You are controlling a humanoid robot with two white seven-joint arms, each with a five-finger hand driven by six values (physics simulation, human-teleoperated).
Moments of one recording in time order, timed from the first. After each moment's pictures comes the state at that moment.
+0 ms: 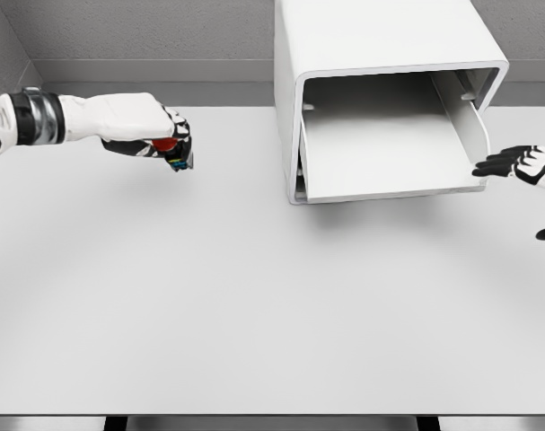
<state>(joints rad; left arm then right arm) -0.95 0.71 -0.80 -1.32 -0.37 -0.61 -0.61 0.01 -1.11 -0.10 -1.72 -0.03 -0.61 0.61</state>
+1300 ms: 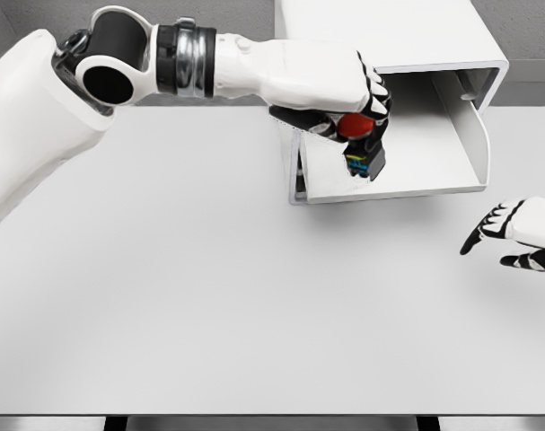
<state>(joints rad) -1.19 0.34 -0.90 -1.40 -0.15 -0.61 -0.61 0.03 -1.17 0.05 -1.76 0.03 -0.61 0.61</state>
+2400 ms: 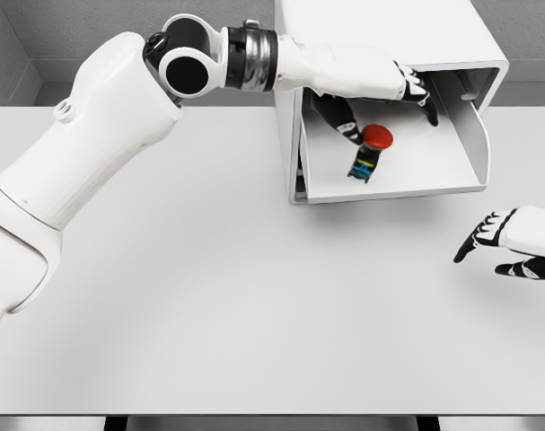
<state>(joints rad) -1.22 0.14 -0.91 -1.09 -0.19 -0.63 -0.63 0.02 -1.17 0.08 -1.76 0.03 -0.61 0.61</state>
